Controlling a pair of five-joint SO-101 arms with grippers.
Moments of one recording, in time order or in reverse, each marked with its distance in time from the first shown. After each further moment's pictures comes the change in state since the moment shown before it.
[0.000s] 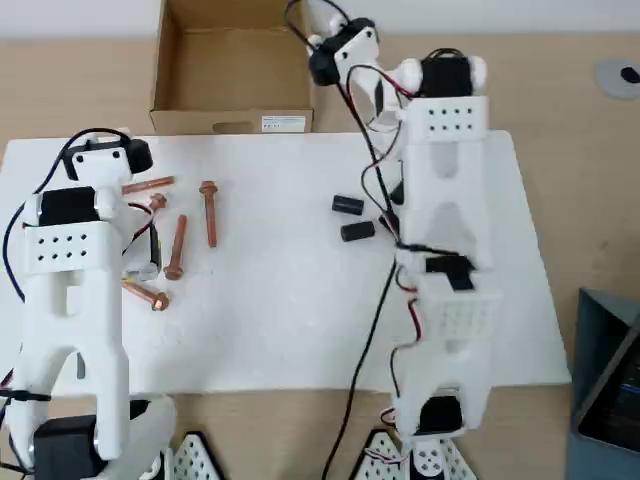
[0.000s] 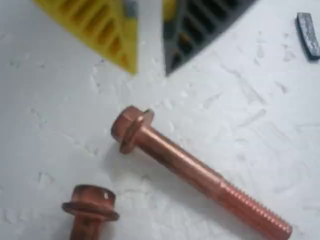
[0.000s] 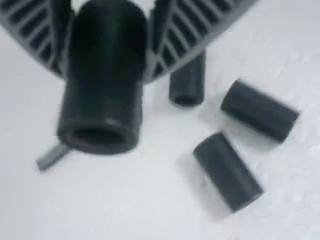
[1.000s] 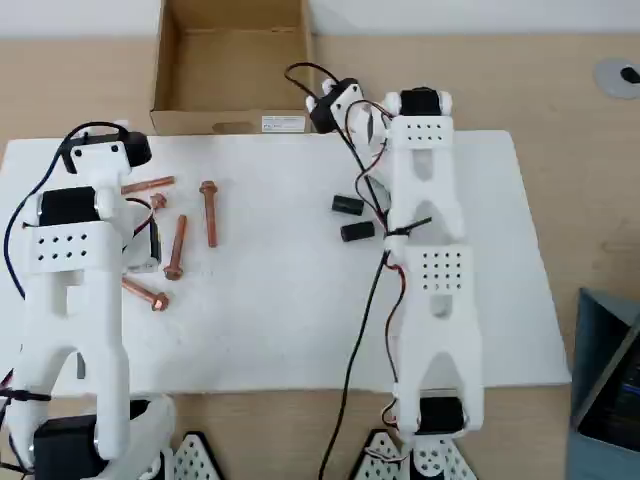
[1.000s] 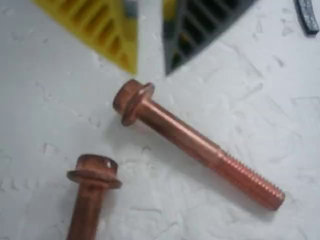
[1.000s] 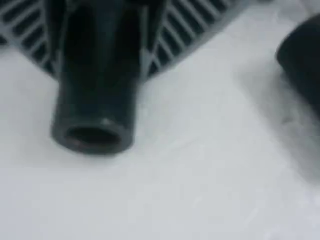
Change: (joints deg) left arm 0.0 -0.1 0.0 -3.2 0.0; right arm 1.8 35.2 -15.9 -7.0 10.1
